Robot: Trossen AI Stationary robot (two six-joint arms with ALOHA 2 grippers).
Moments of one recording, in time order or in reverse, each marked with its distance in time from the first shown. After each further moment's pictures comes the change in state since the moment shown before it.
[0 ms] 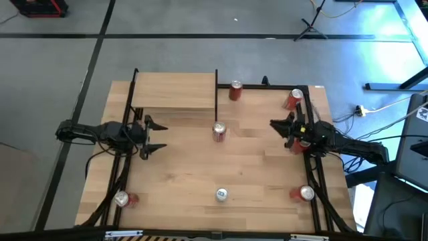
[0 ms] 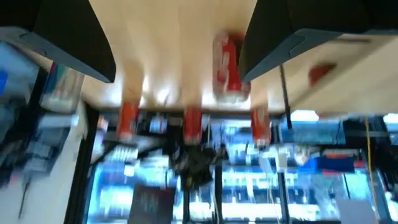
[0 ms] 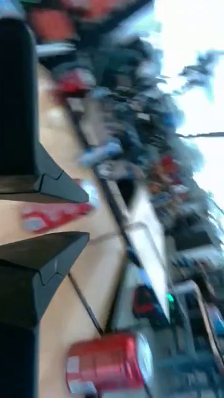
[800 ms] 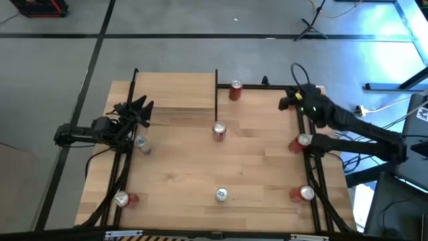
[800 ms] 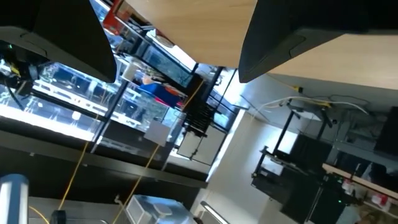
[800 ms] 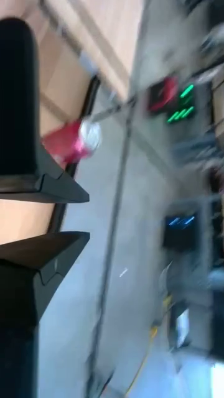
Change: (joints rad) left arm 0.097 0.000 0.000 0.352 -0.737 -0.111; right arm -0.229 0.652 0.715 -0.600 0.569 -0.032
